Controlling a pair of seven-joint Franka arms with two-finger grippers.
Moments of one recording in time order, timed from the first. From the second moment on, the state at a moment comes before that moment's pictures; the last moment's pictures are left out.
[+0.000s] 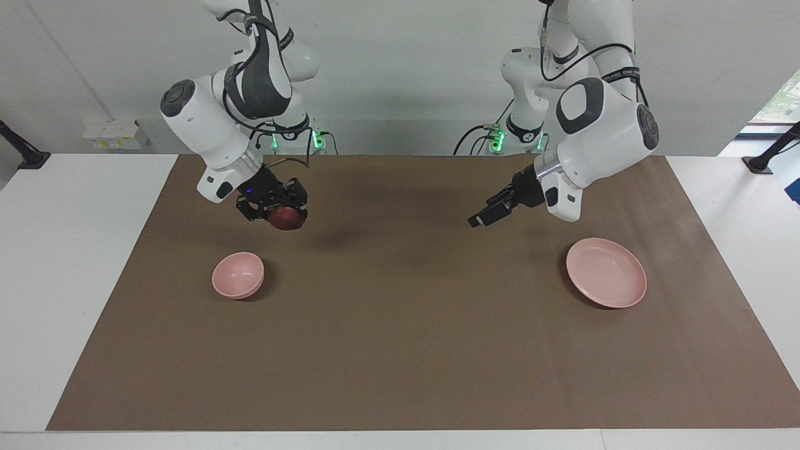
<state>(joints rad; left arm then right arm) -0.21 0.16 -0.06 -1.73 -0.61 1.86 -0.76 0.14 -0.02 -0.08 -2.08 0.28 2.08 -0.19</state>
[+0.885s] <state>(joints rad) -0.10 0.14 -0.04 -1.65 -0.13 1.84 -0.12 0.10 0.17 -0.08 -2.00 -0.15 2.22 -0.19</state>
